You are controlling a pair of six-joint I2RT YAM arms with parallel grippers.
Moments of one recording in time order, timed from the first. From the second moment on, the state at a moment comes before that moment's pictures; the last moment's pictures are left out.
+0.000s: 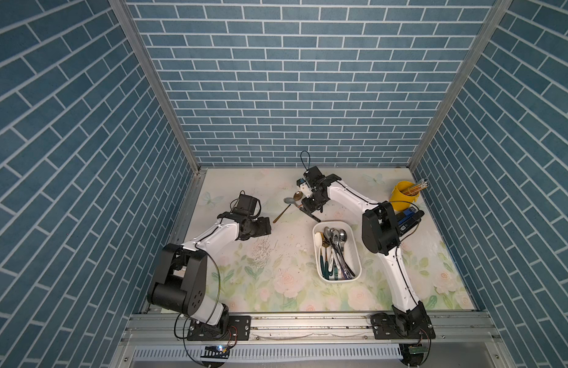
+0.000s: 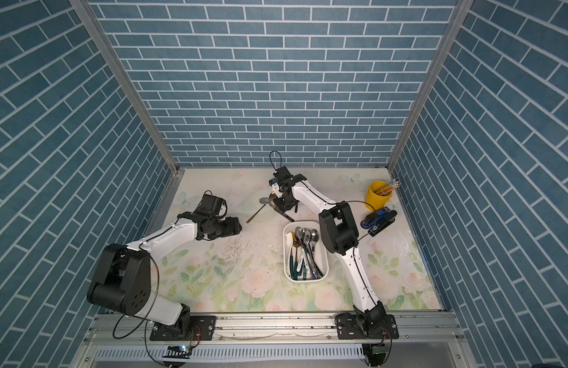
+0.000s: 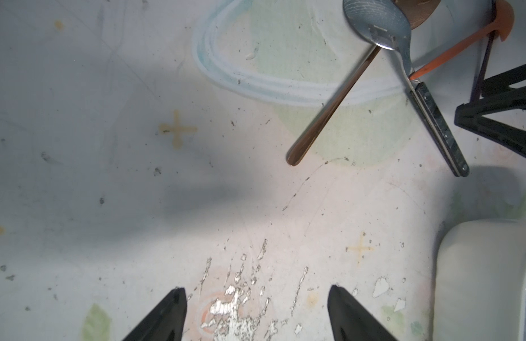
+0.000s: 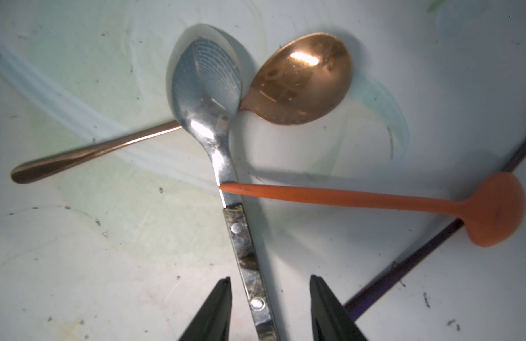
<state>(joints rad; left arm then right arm) -0.28 1.52 0.92 -0.47 0.14 -0.42 0.63 2.39 2.10 -0.91 -0.09 -0.11</state>
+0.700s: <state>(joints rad) -0.28 1.55 0.93 -0.49 0.14 -0.42 0.66 2.45 2.11 -0.90 -0.09 -0.16</state>
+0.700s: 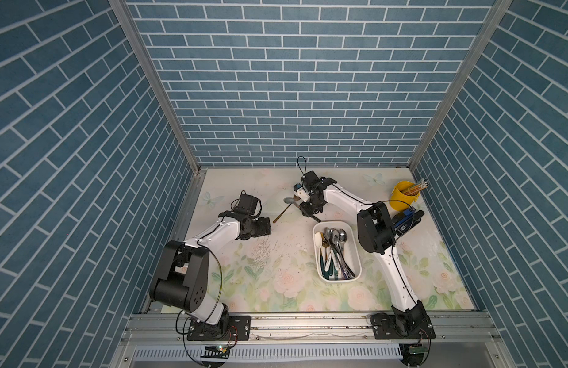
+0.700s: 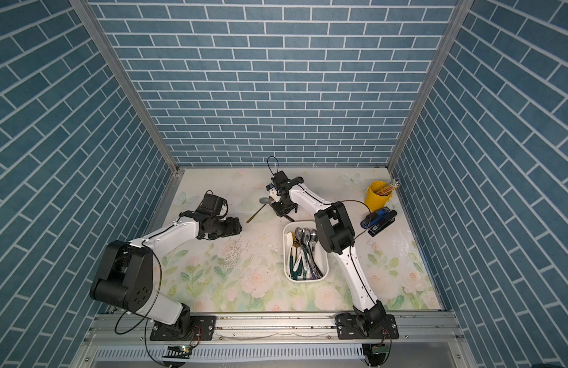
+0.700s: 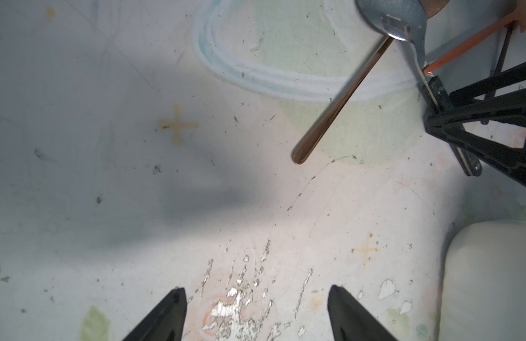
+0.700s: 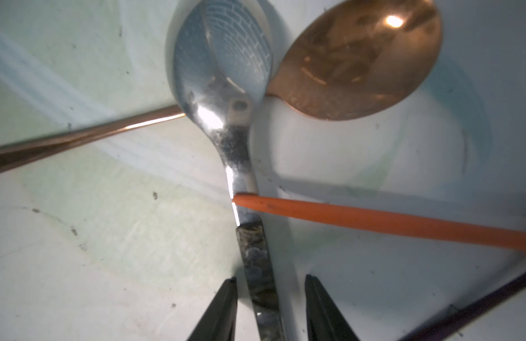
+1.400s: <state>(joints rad) -0.28 1.53 0.93 -0.49 0.12 -0.41 0.74 2.45 2.12 -0.87 -0.13 -0.14</state>
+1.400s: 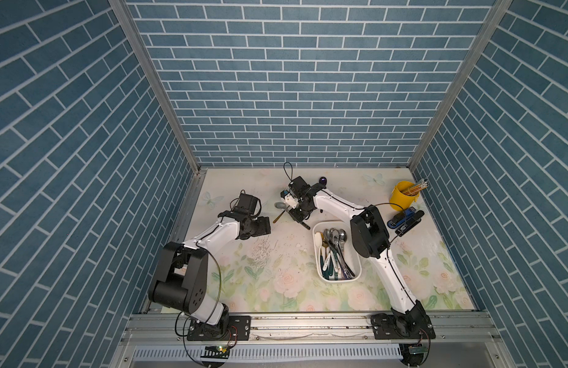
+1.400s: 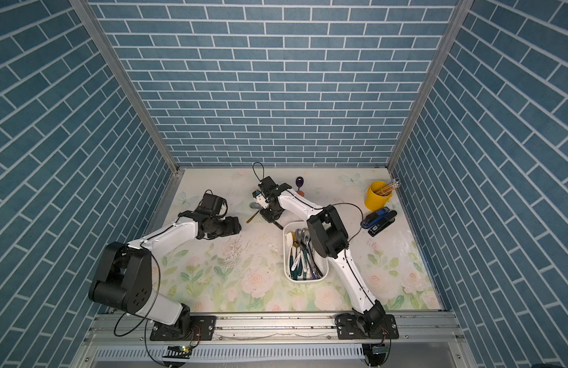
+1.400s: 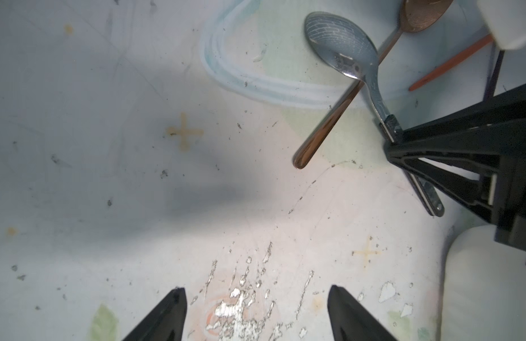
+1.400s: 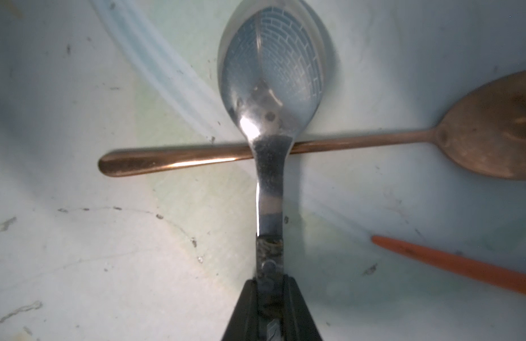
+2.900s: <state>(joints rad) -0.31 1.43 0.93 -0.46 0.18 -0.41 0.79 1.47 0.94 -0.69 0.05 0.54</state>
